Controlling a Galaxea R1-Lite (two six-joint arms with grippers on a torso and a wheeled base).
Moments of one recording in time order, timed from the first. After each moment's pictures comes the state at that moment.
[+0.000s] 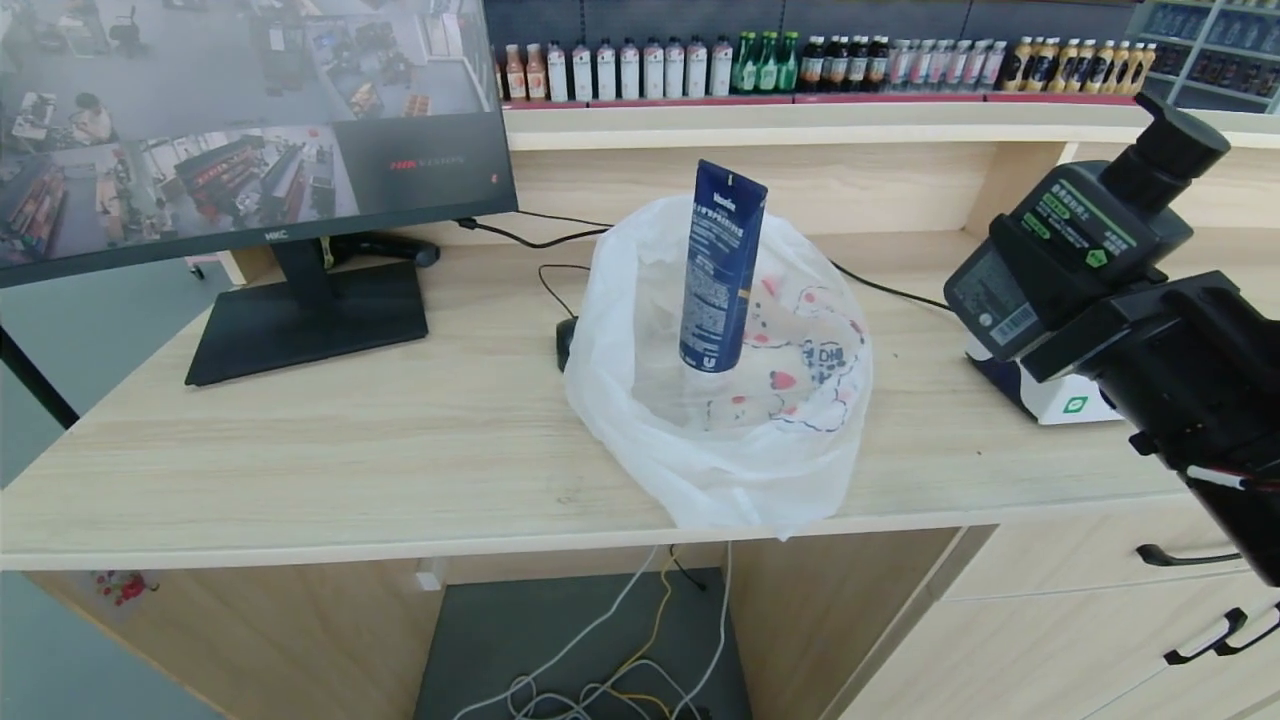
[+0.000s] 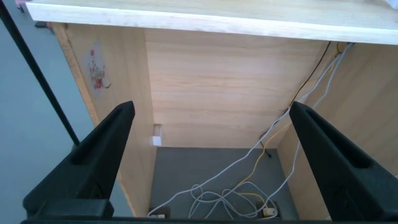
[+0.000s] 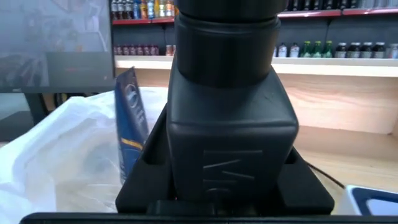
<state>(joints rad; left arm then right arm) 0.00 0.00 0.00 0.00 0.00 0.00 0.41 1.53 -0.47 -1.57 -0.02 -0.06</state>
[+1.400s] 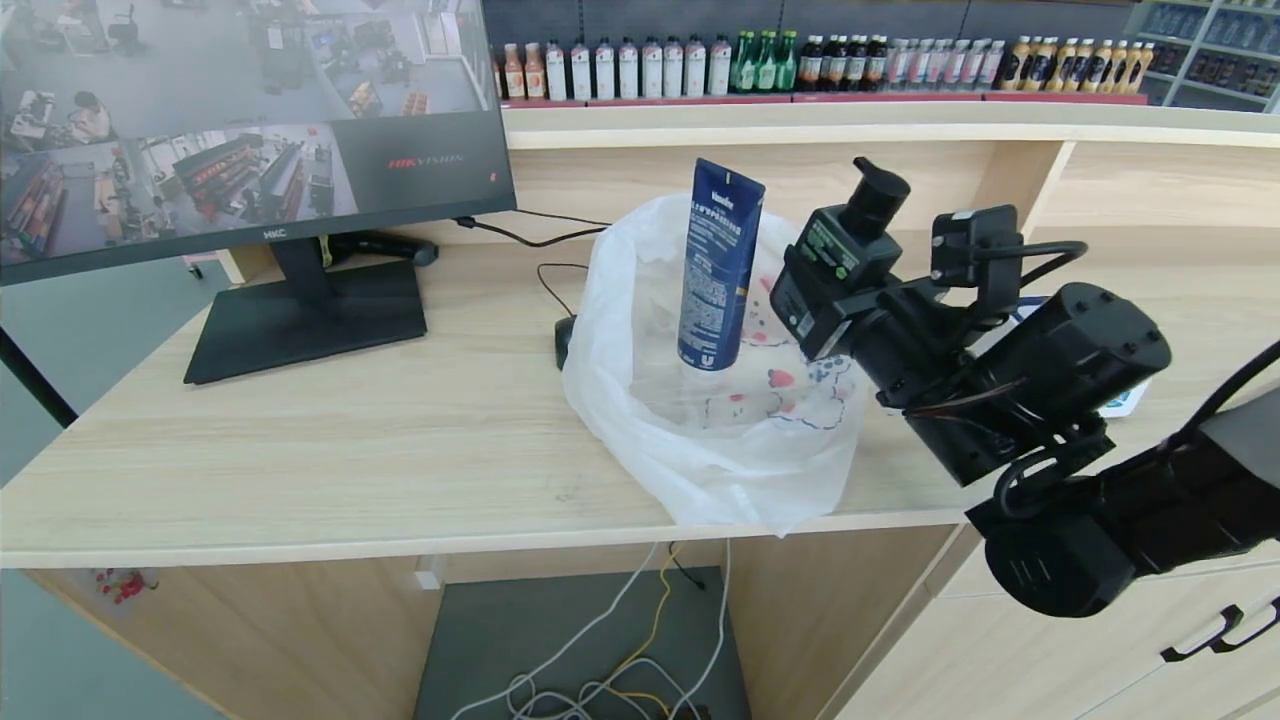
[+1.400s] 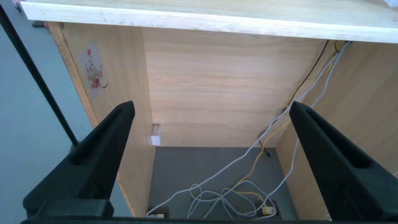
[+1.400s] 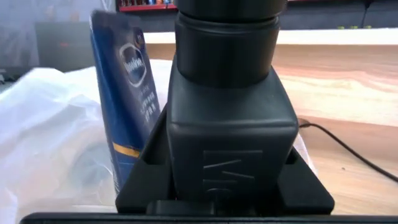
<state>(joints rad) 0.00 0.00 0.00 0.00 0.00 0.00 0.48 1.98 -0.87 -1.57 -0.02 -0.06</state>
